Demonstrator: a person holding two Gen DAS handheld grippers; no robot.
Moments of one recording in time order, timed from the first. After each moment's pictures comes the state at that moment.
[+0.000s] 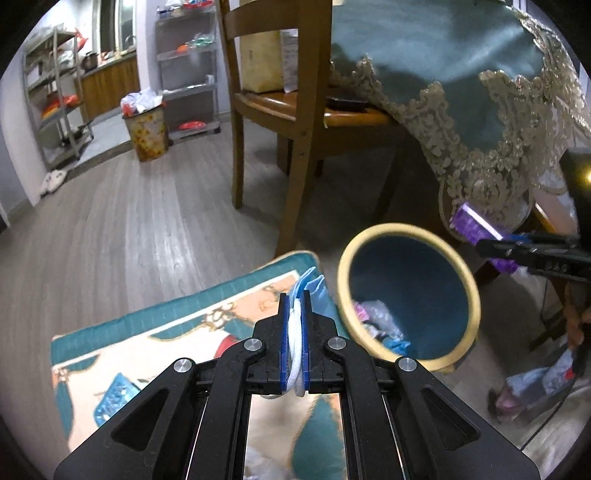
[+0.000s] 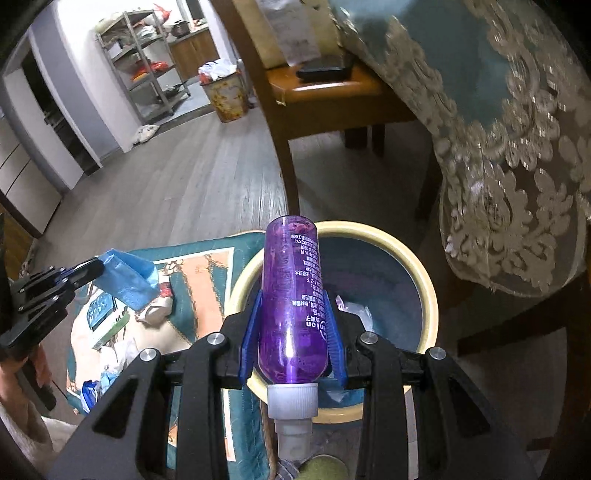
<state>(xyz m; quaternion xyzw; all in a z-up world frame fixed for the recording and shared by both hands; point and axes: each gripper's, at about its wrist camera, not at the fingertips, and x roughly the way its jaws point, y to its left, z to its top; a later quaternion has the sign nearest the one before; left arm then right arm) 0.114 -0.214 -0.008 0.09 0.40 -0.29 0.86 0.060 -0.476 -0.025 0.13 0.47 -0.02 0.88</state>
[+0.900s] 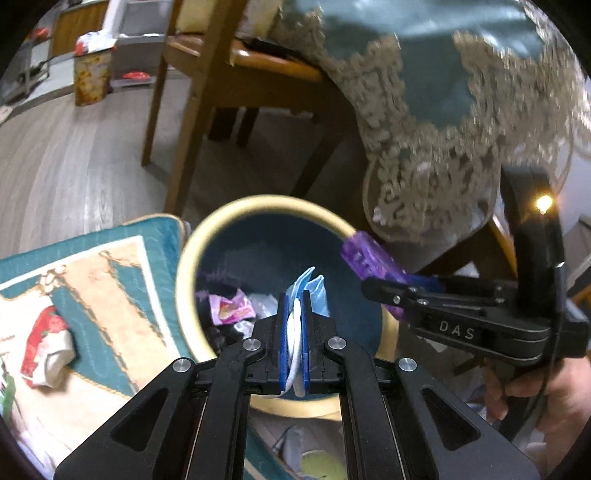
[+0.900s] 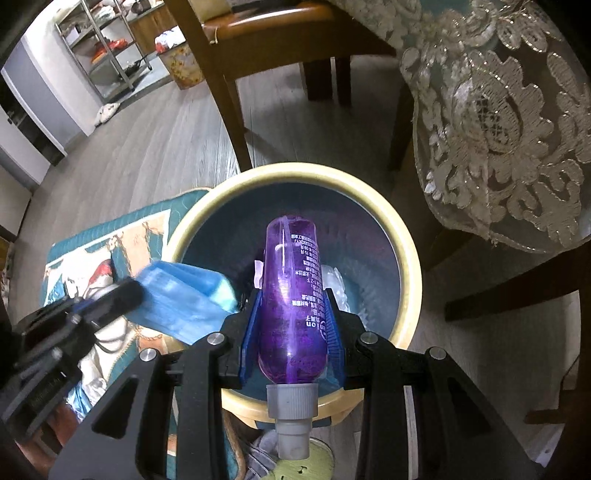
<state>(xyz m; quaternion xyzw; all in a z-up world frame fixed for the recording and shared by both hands) 0.092 -0.320 -0.077 -0.02 0.47 -0.39 0.80 0.071 -0.503 -0.087 0.13 0.53 -0.07 0.83</state>
